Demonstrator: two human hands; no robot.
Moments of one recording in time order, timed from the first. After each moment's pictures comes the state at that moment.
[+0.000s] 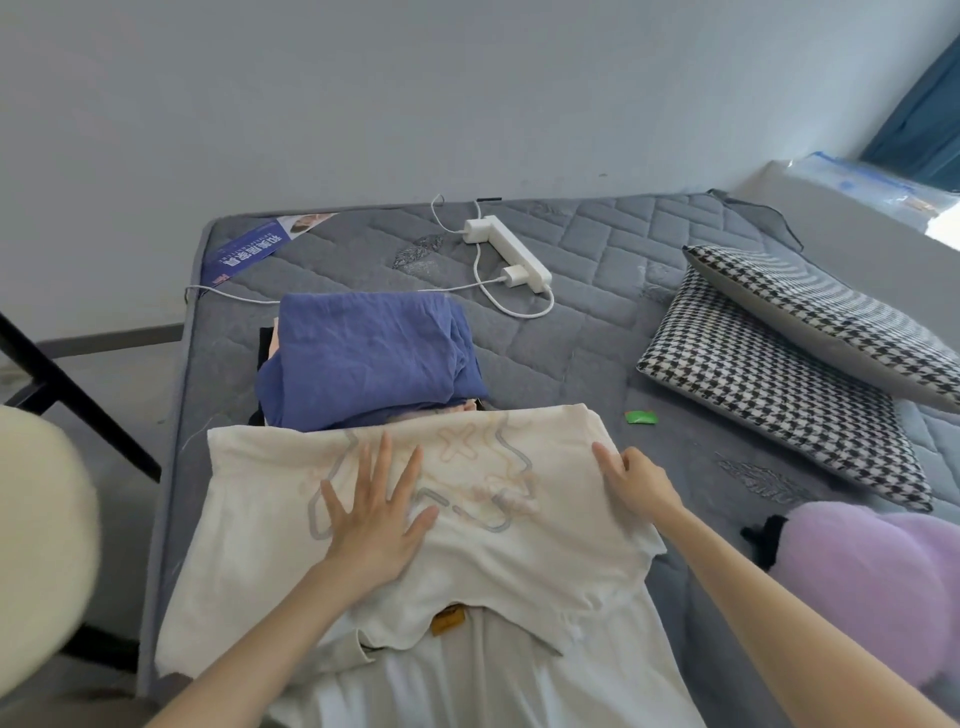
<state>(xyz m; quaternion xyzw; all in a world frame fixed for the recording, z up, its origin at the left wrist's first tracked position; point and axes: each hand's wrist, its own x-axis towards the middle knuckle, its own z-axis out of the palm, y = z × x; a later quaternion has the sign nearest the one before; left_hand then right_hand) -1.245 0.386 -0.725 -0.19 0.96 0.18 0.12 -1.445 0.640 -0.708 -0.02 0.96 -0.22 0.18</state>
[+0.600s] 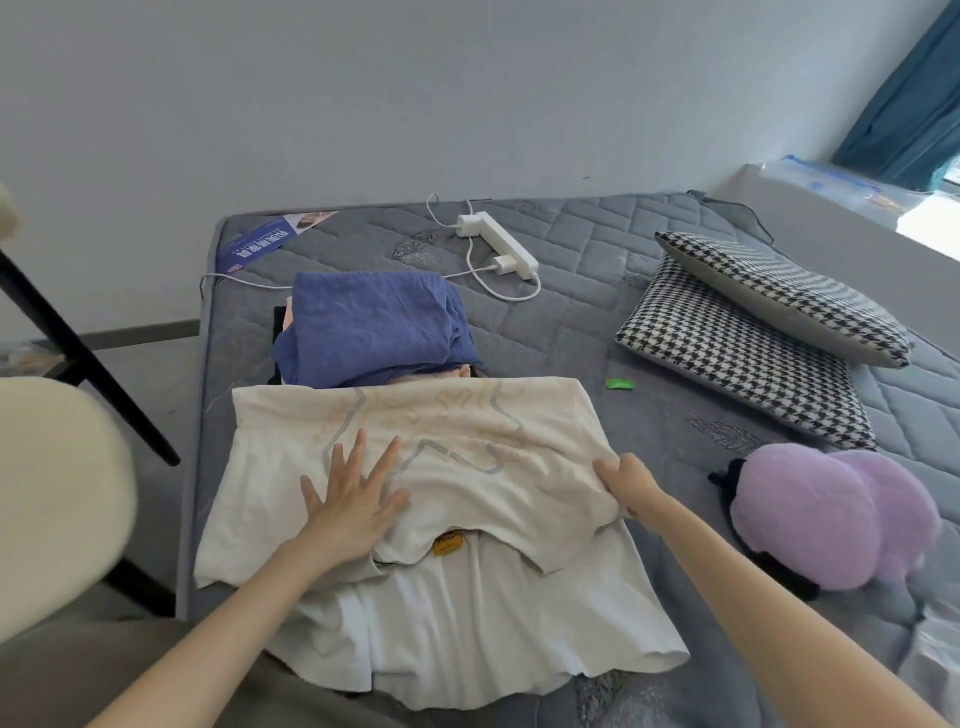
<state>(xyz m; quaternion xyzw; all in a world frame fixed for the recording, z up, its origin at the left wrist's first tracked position) -1.182 0.389 -0.719 -0.20 0.94 0.24 0.13 -1.381 0.671 -0.710 0.03 0.91 -0.34 0.21</state>
